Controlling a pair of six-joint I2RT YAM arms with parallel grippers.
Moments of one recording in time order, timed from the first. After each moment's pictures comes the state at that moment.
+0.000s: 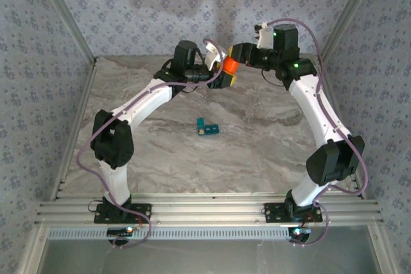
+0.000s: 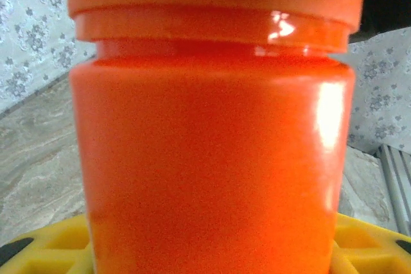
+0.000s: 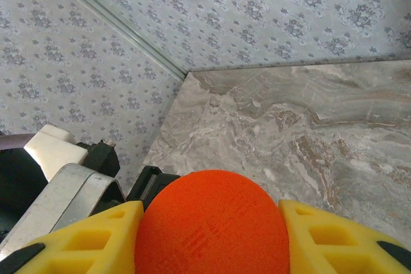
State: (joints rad) left arm -0.59 1.91 1.71 -0.13 0.70 -0.02; right arm 0.26 1.62 1.70 -0.48 -0.58 0.47
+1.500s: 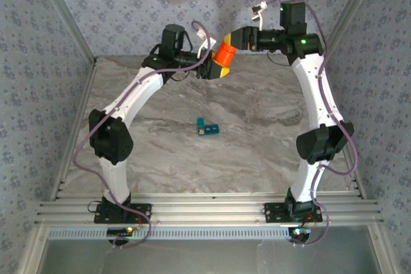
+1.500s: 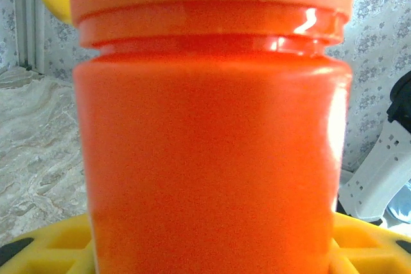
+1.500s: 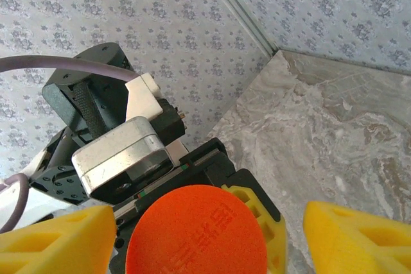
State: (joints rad) left arm -0.49 1.95 1.93 -0.32 1.10 -0.06; right arm 0.19 1.87 2.21 -0.80 -1.00 0.28
